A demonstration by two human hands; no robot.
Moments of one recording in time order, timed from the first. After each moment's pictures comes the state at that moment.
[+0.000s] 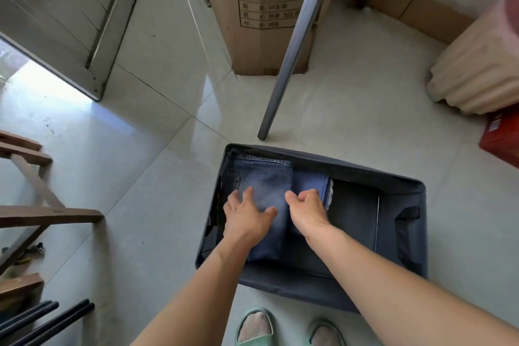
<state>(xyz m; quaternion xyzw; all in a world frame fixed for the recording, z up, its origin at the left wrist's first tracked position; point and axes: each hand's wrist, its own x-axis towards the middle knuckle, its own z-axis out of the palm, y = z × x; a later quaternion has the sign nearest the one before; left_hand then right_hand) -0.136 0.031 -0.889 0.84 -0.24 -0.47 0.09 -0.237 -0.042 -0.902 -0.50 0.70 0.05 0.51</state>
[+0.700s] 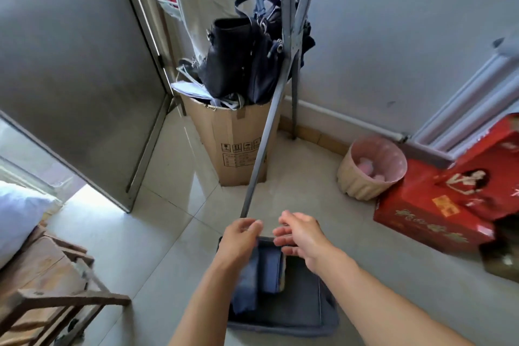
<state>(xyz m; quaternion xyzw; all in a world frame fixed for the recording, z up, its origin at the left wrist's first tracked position) -0.157 0.016 -0.469 0.75 -0.19 -0.52 0.37 -0.278 -0.054 -0.440 -0.42 0.62 -0.12 0.66</state>
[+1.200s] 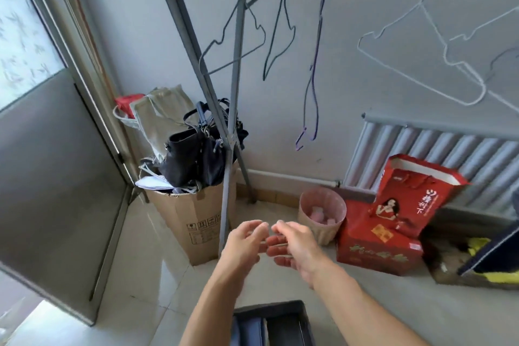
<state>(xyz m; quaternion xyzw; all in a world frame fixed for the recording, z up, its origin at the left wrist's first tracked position) -0.221 -0.005 -0.241 0.65 -0.37 -0.51 0.42 -0.343 -0.039 -0.244 -0.44 0.58 -0.29 0.61</state>
